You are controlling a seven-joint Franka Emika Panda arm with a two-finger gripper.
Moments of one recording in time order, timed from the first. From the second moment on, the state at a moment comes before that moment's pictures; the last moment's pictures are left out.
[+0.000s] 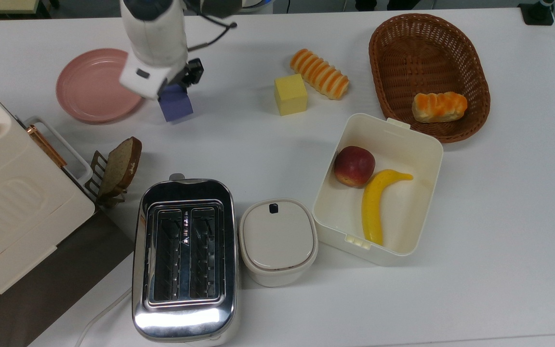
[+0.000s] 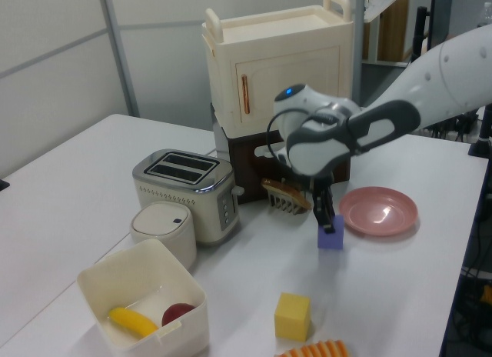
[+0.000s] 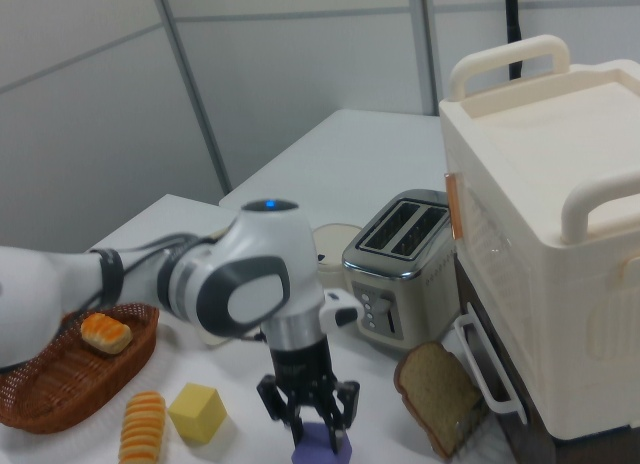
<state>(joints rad) -0.01 0.16 -0.16 -1.97 -0.15 1.94 -0.48</state>
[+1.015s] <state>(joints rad) -0.22 0.18 -0.29 -1.87 -0.09 1.85 -0.77</state>
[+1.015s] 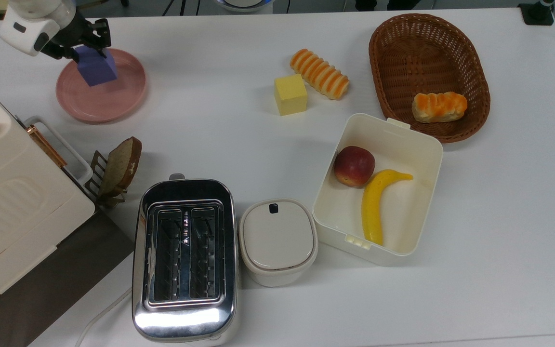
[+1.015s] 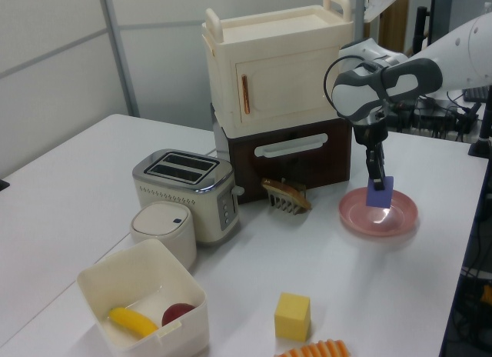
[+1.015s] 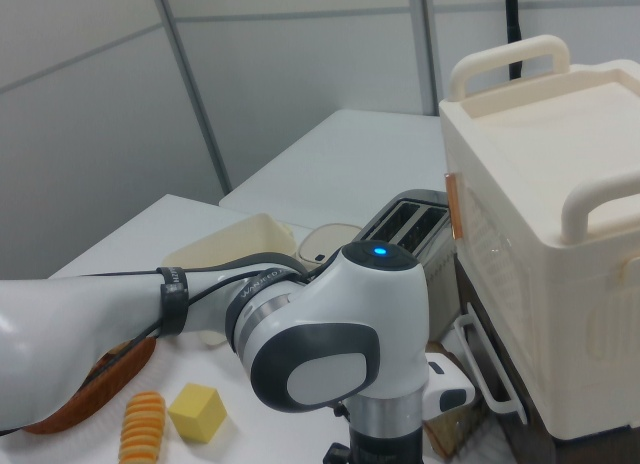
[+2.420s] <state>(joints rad) -0.07 -0.01 -0.17 -1.61 -0.03 1.51 -0.05</state>
